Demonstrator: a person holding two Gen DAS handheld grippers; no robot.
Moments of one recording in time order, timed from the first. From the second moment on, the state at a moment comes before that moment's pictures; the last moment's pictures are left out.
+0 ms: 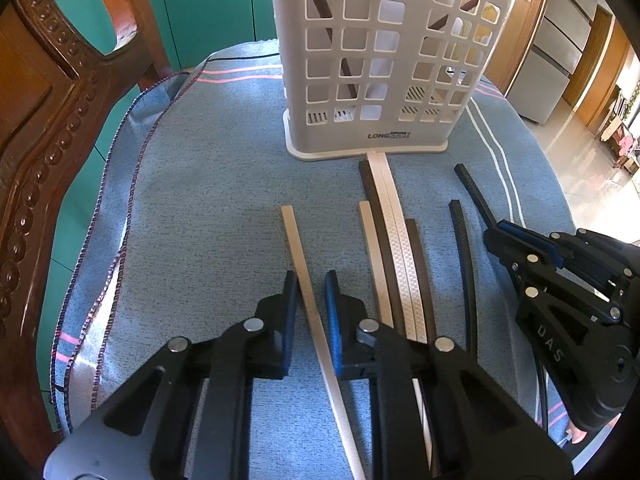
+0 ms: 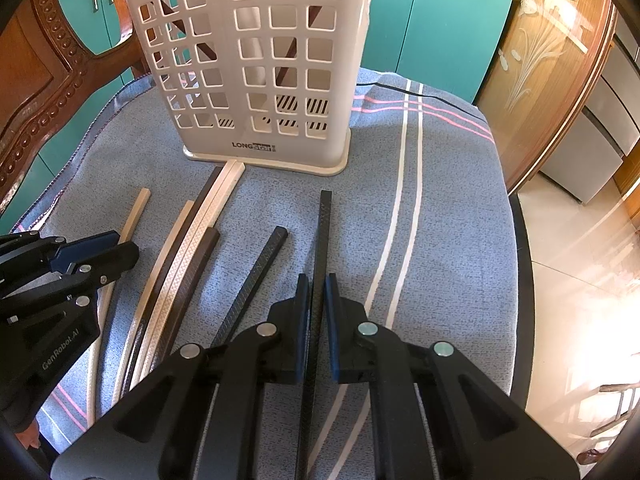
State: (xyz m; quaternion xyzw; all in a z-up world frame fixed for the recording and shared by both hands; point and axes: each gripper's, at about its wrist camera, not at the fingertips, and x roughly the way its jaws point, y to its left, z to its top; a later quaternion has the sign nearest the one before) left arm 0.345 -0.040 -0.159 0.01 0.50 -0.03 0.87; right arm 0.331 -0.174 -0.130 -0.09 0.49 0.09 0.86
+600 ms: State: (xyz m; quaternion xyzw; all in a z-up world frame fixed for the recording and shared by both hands) left arm 0.341 -0.040 -0.153 -0.01 0.49 -0.05 0.87; right arm 0.330 -0.176 -0.128 -0.08 0.49 0.09 0.86
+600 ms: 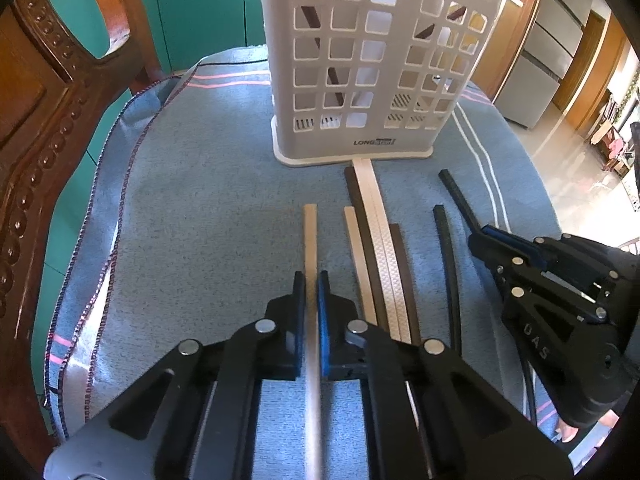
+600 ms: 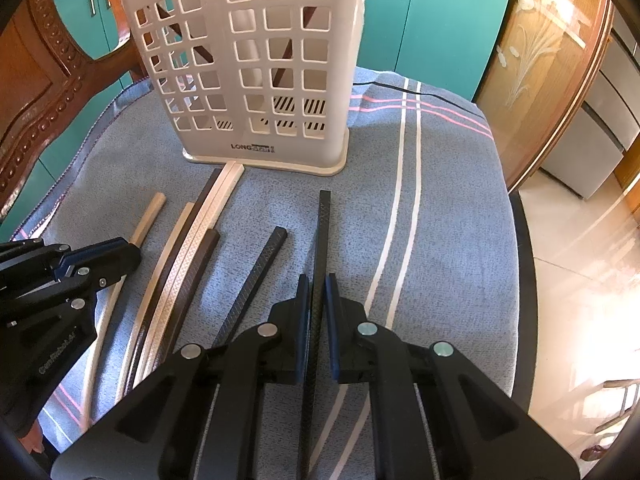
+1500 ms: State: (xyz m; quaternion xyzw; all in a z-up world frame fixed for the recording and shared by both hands) left arm 0.273 0.016 0.072 -0.13 0.24 -0.14 0.95; right arm 0.265 -0.241 0.066 0.09 0.27 0.18 0.94
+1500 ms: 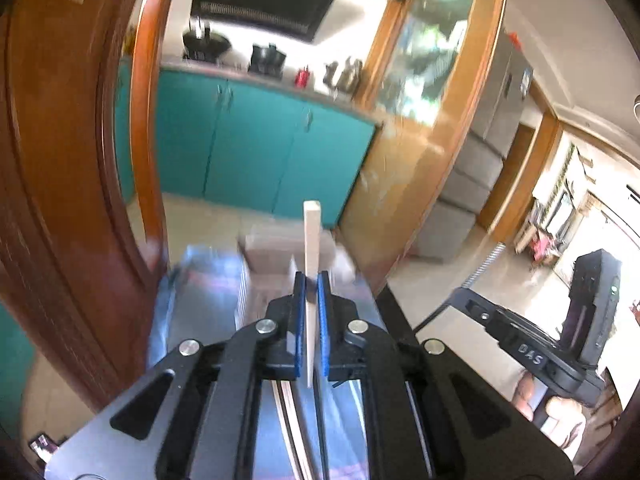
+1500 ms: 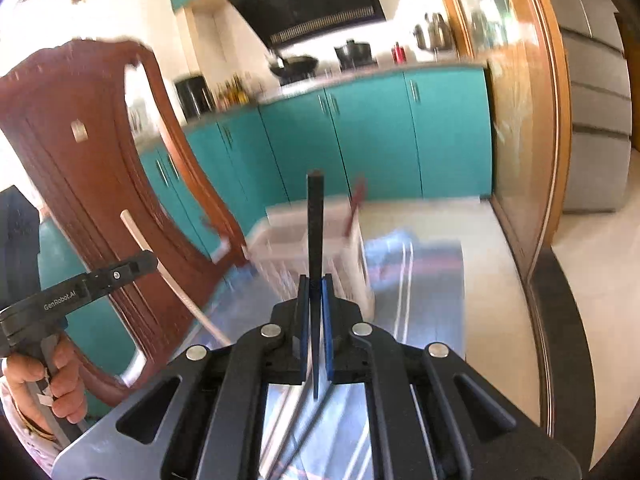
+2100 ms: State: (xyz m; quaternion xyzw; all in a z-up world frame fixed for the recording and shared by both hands) left arm 0.359 0.016 0.096 -0.11 0.15 -0.01 0.98; right arm 0.364 -0.227 0.095 0.09 0.20 0.12 0.97
